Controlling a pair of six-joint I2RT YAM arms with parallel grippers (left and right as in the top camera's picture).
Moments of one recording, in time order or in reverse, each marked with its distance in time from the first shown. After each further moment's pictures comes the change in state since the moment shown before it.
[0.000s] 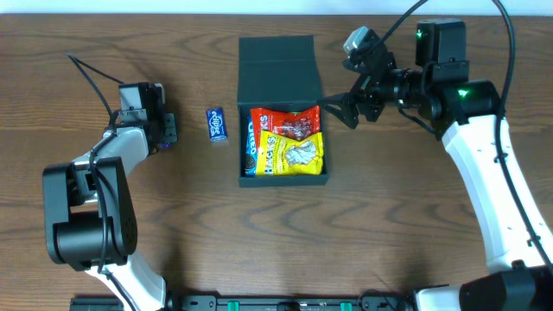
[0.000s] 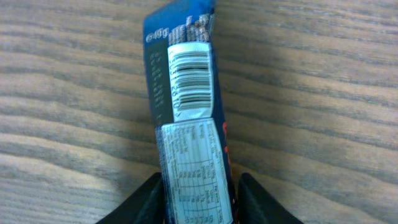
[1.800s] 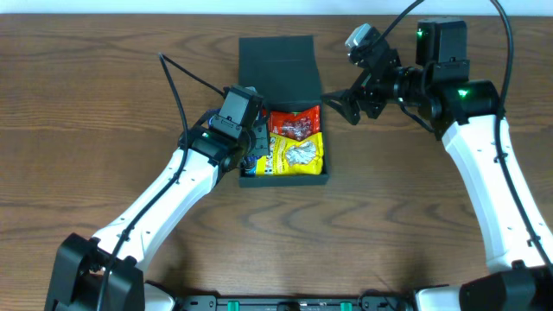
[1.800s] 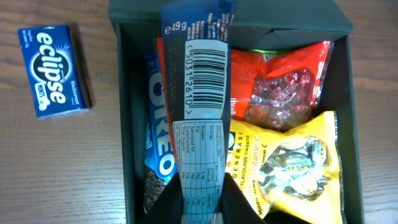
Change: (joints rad) left arm -0.604 -0.338 0.098 -0.404 -0.005 -0.523; right arm 0.000 0.000 0.000 0.021 0.082 -0.003
